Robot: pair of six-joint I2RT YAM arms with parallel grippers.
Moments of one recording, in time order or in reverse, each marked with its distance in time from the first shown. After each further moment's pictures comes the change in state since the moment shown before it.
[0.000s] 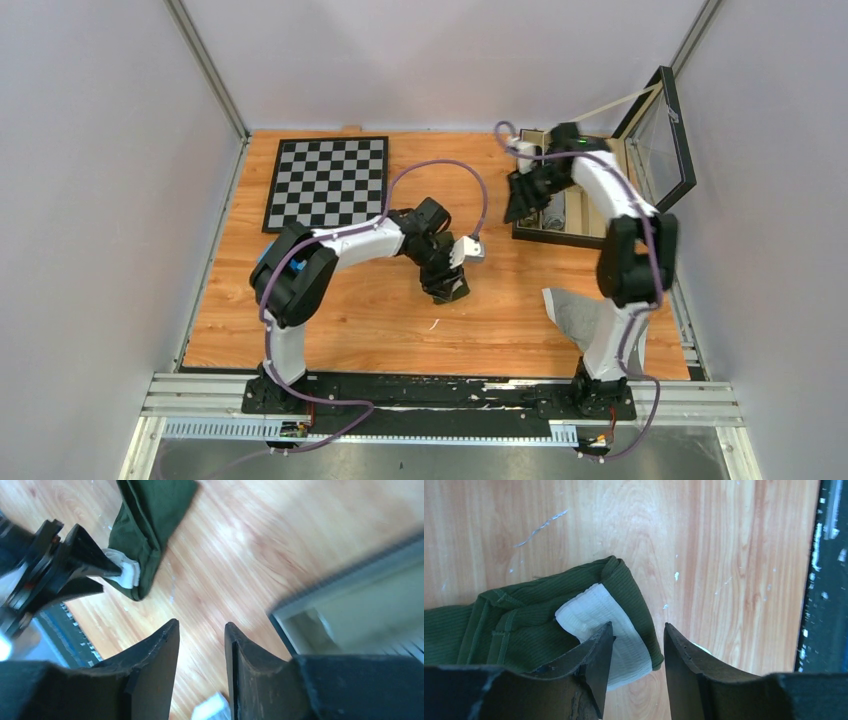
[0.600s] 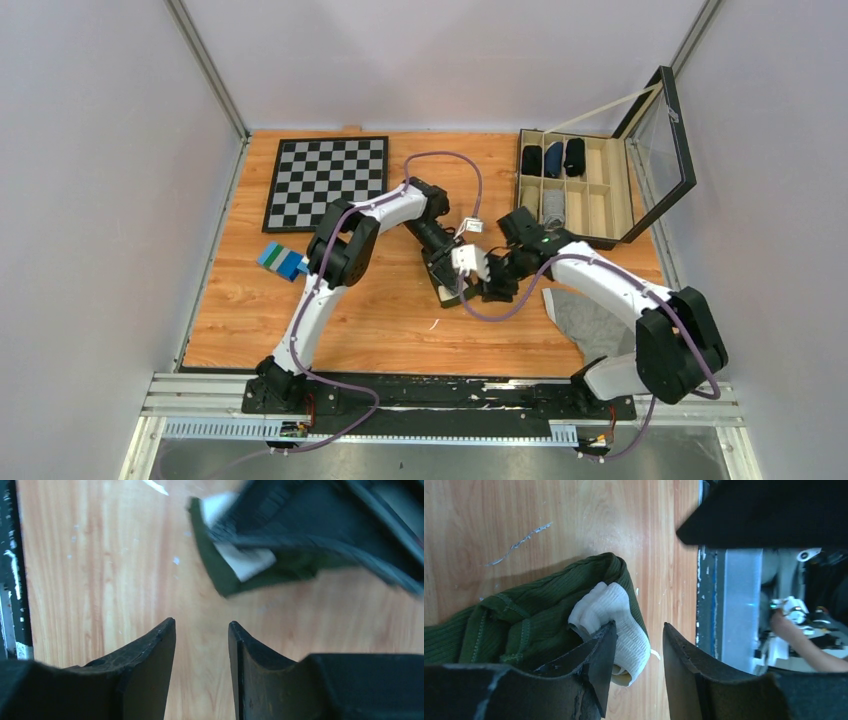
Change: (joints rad) left arm 0.117 0.519 0.634 -0.713 0.436 0.132; right arm 0.324 -0.643 -0.805 0.377 0.126 -0.521
